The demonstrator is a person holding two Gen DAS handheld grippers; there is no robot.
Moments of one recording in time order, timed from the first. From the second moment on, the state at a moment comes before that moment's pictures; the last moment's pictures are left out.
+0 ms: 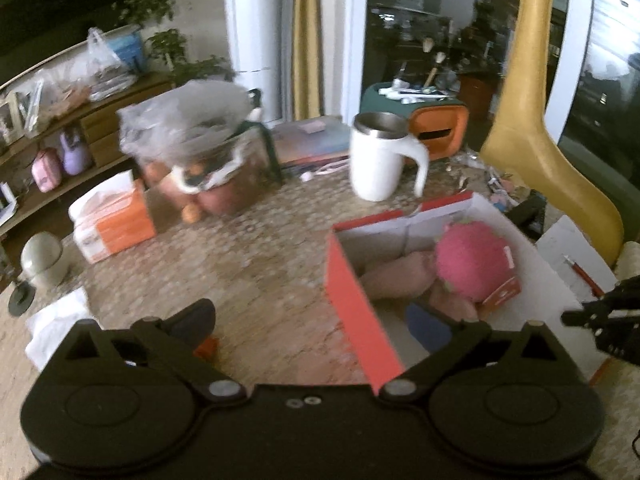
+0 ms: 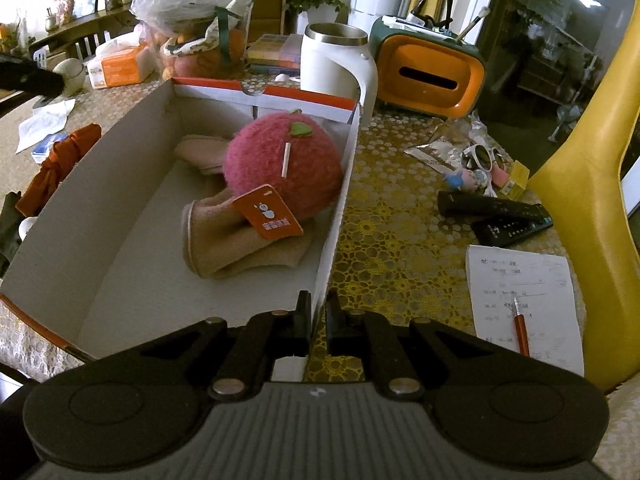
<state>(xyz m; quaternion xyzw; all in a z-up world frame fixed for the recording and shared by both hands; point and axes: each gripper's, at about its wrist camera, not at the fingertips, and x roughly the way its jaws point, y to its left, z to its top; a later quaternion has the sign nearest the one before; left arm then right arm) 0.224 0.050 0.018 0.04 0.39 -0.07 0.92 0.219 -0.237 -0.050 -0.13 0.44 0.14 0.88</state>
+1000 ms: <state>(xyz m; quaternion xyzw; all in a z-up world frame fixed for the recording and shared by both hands) 0.123 0.050 -0.102 0.08 0.40 -0.04 0.91 0.215 -0.232 -0.054 -0.14 0.45 0.14 0.87</state>
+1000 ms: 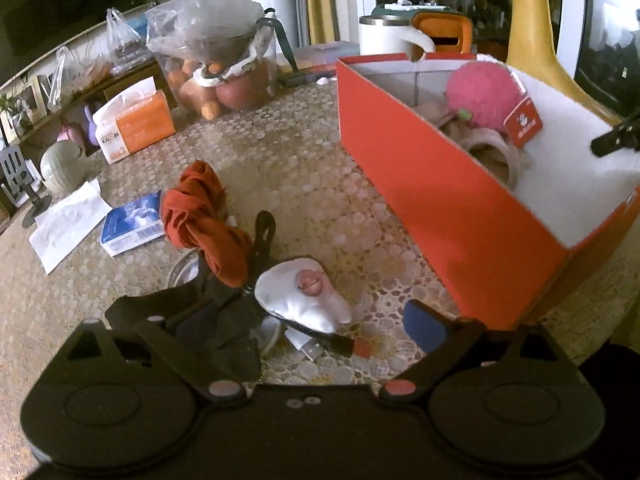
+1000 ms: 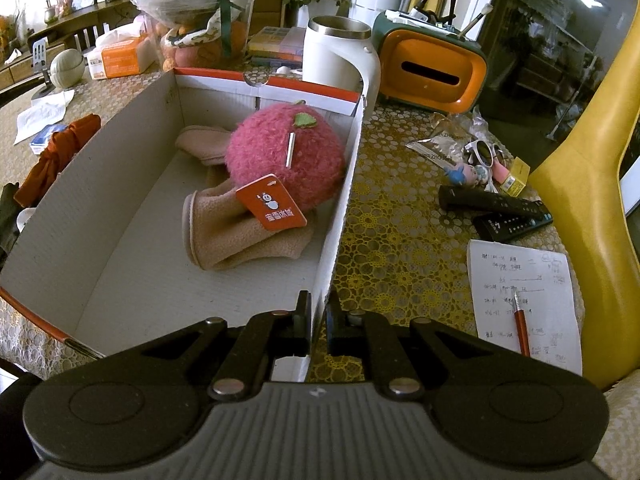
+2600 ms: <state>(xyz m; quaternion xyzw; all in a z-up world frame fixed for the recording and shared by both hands) 0.126 0.005 -0.011 0.07 0.33 -0.11 0.93 0.215 -0.229 -0.056 -0.14 0.44 0.14 0.87</state>
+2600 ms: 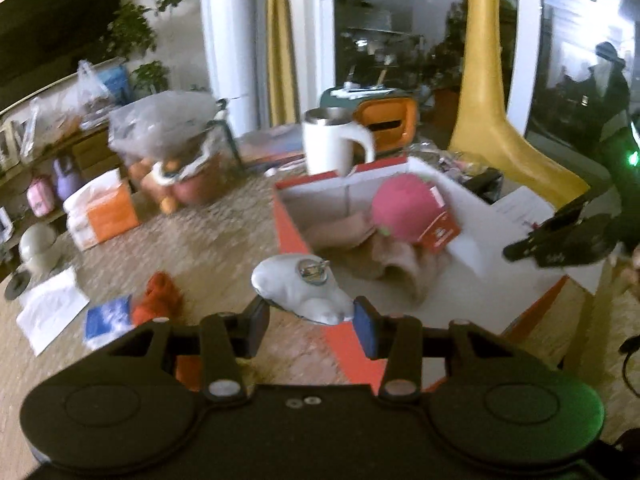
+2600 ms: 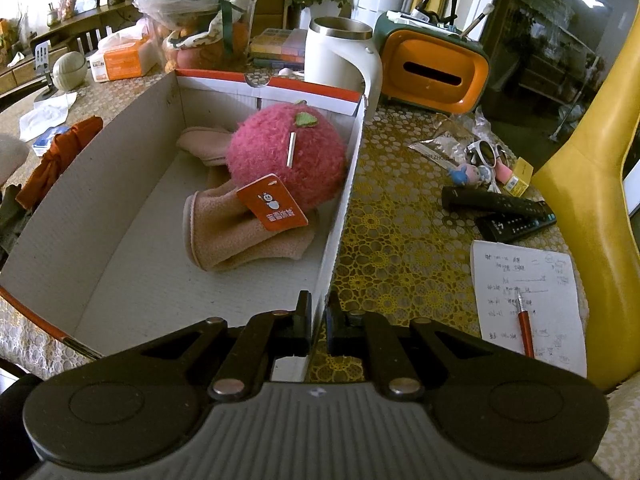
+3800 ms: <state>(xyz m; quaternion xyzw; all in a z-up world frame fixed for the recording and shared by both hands) 0.264 -0.115 -0.096 0.23 0.51 -0.12 0.82 0.218 -0.236 -0.054 -0.12 0.45 0.15 0.87</state>
